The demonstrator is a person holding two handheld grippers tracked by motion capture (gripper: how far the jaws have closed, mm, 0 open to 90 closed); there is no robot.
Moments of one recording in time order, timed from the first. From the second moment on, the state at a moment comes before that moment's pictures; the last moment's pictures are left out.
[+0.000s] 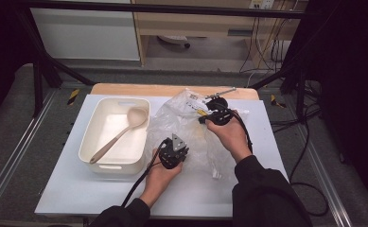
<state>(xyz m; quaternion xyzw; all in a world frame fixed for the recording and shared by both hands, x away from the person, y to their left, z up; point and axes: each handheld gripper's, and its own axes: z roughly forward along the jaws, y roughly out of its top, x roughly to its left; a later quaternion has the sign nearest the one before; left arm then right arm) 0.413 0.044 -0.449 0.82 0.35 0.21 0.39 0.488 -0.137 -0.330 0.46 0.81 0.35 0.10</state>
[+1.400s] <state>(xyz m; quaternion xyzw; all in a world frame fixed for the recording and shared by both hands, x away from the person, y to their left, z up) 0.425 0.045 -0.456 0.86 0.31 0.19 0.36 0.506 -0.144 -0.274 0.48 0.77 0.40 0.14</state>
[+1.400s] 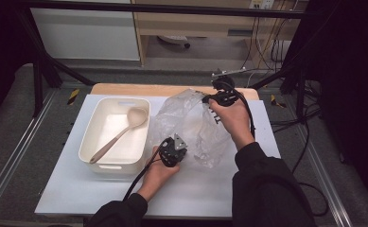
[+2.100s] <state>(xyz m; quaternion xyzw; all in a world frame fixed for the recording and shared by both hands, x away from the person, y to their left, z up) 0.436 0.055 -0.453 0.86 0.31 0.20 0.35 0.504 -0.170 -0.270 0.50 0.76 0.39 0.14</state>
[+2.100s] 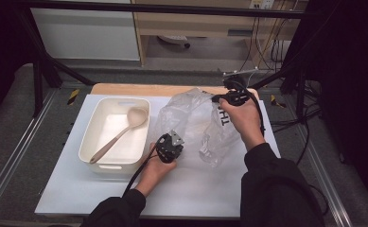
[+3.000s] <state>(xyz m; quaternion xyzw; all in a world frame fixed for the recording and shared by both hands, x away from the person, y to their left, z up) 0.387 0.067 -0.397 0.83 0.31 0.16 0.43 0.509 -0.131 -0.288 0.49 0.77 0.38 0.13</state>
